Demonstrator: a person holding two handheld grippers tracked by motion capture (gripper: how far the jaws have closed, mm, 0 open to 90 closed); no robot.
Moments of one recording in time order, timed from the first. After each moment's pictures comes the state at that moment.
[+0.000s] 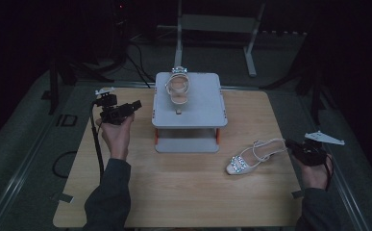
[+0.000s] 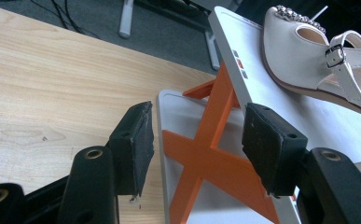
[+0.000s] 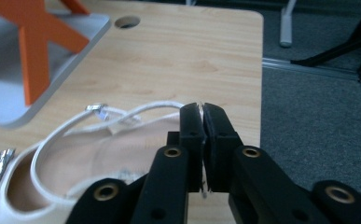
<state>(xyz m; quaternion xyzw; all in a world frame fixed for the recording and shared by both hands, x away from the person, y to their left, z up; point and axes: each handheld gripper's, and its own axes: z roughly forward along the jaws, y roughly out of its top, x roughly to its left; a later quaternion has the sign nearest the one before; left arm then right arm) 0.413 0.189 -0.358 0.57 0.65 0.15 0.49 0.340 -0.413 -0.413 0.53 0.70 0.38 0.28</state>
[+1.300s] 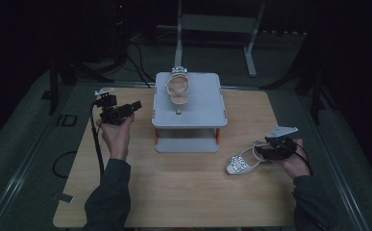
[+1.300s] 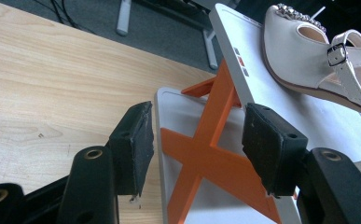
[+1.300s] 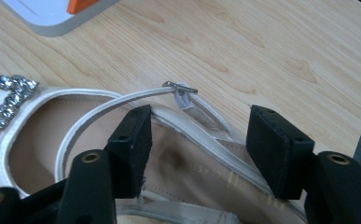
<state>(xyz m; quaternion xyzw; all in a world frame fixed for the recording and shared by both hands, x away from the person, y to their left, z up) 0.414 0.191 -0.361 0.57 0.65 0.14 0.49 0.387 -0.352 -0.436 0.36 0.86 0.27 0.24</state>
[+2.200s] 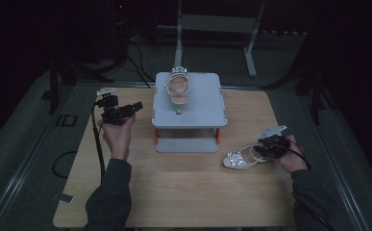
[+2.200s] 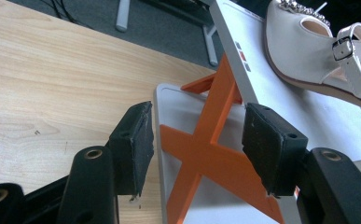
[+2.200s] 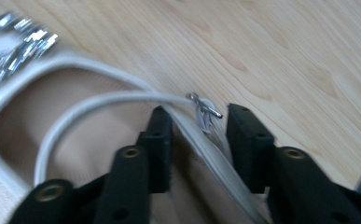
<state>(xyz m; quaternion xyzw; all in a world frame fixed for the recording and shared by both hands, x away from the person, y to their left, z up) 0.416 0.189 -0.364 0.57 0.65 0.13 0.48 0.399 -0.340 -0.443 0.31 0.90 0.22 0.23</state>
